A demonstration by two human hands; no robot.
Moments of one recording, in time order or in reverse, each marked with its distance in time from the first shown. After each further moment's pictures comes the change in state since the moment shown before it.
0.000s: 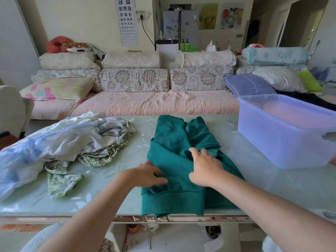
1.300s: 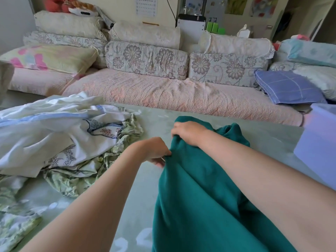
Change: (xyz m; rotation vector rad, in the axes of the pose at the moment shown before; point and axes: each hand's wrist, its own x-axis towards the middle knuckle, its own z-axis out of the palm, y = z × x) left_hand 0.208 -0.079 -0.088 -0.786 0.008 -0.136; right_hand 0.353 -0.068 0.020 -0.414 -0.050 -0.584
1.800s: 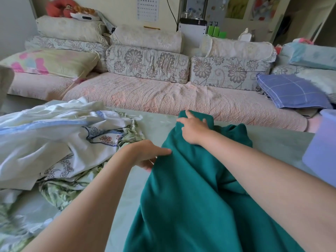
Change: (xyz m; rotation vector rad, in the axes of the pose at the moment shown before) left_hand 0.013 -0.015 -0.034 -0.117 -0.004 -0.094; right_hand 0.022 0.008 -0.009 0.400 0.117 0.441
